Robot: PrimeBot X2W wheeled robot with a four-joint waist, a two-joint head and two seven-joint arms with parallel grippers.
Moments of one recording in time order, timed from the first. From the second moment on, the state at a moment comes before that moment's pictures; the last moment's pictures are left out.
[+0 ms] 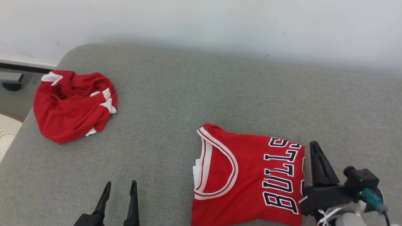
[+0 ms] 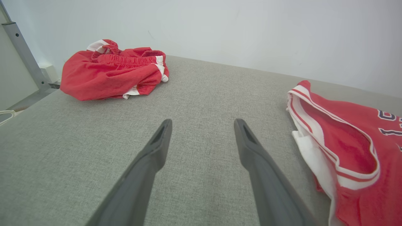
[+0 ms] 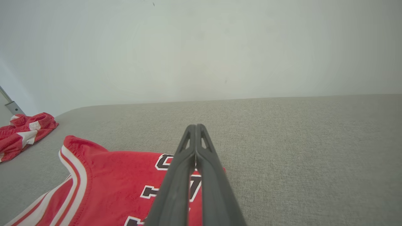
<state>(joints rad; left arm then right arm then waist) -0.02 0.05 -0.09 0.24 -0.21 -0.06 -0.26 -0.20 -0.09 0.00 0.37 0.20 0.13 -0.26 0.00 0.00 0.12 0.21</state>
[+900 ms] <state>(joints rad) 0.09 0.05 0.00 0.16 -0.11 -0.08 -0.26 0.15 -0.05 -0.04 0.09 0.19 0.13 -0.26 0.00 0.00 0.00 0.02</state>
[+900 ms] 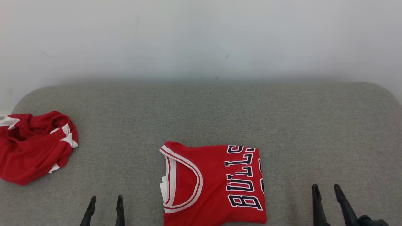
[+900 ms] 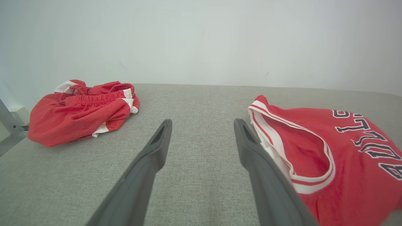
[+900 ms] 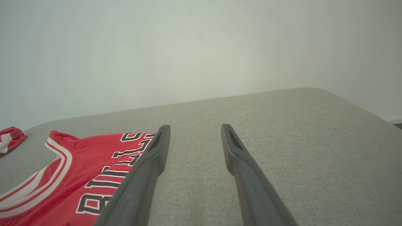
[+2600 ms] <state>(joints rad) 0.12 0.05 0.01 0.16 -0.05 -0.07 -0.26 0.14 -0.05 -0.02 0.20 0.16 0.13 -0.26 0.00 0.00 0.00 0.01</state>
